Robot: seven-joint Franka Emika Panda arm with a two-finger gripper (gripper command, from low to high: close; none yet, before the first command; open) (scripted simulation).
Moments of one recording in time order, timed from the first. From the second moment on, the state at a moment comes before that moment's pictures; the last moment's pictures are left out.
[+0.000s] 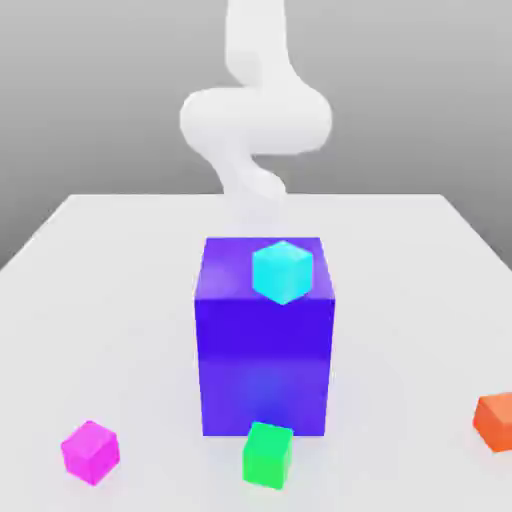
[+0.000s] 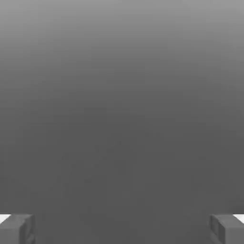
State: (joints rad) arm -0.03 -0.77 0.04 -2.35 0.02 2.27 0.91
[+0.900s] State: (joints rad) arm -0.17 -0.49 0.26 -2.74 0.16 2.26 1.57
